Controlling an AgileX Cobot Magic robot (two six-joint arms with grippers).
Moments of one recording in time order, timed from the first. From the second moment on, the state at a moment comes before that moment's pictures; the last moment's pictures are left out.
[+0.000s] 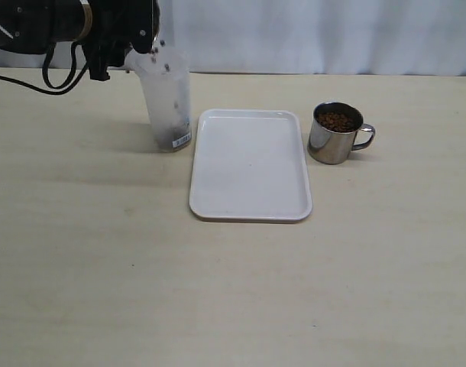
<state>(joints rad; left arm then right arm) -0.17 1.92 -1.36 1.75 0.09 -0.21 0.10 0.00 0.00 -0.01 0.22 -0.03</state>
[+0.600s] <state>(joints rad) -0.18 1.92 -1.36 1.75 0.11 -0.11 0.10 0.00 0.00 -0.01 0.22 -0.03</state>
